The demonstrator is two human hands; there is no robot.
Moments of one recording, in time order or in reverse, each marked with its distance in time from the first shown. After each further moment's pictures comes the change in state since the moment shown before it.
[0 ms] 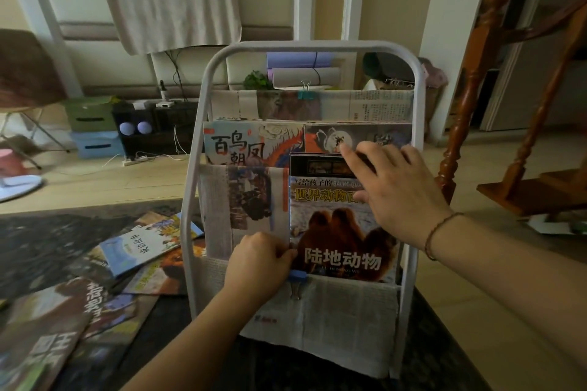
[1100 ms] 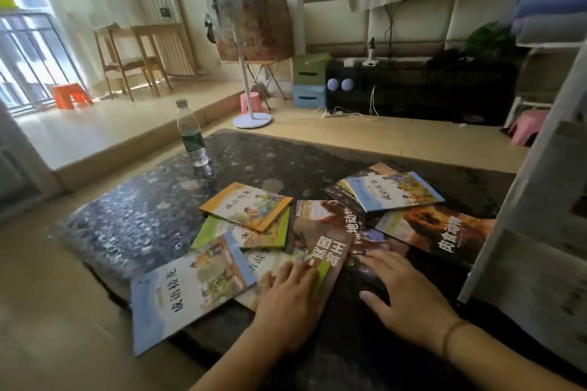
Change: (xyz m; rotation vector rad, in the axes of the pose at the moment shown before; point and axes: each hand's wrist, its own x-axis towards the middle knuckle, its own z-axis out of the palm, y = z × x) left_hand -0.227 -0.277 -0.120 0.529 -0.206 -0.552; right_hand 0.025 -0.413 0.017 0.955 -0.528 -0.348
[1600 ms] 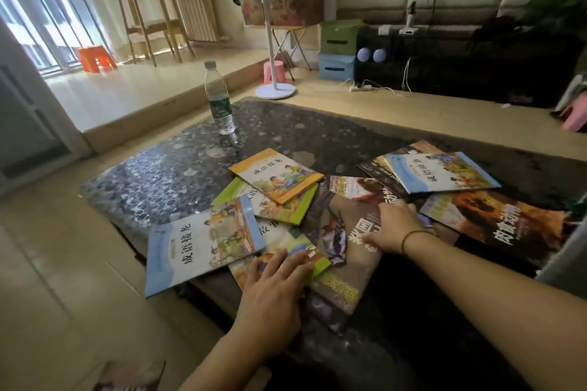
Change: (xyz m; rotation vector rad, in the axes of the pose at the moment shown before) left_hand -0.042 -0.065 0.013 -0.082 0.088 -0.036; right_hand 0.136 -0.009 0.038 -0.136 -0.223 0.385
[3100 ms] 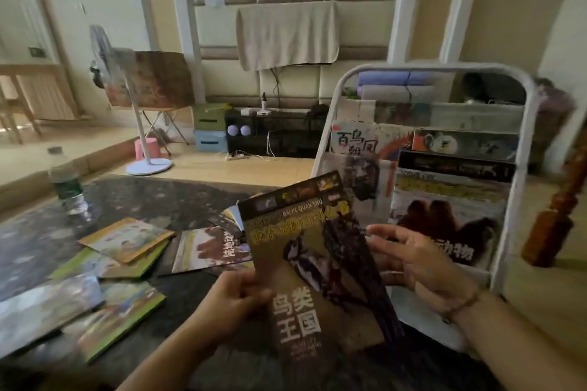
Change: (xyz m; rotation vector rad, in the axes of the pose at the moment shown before) left_hand -0.048 0.216 -0.070 -1.305 -0.203 0.200; right_hand -0.331 0.225 -0.114 1.574 0.236 0.047
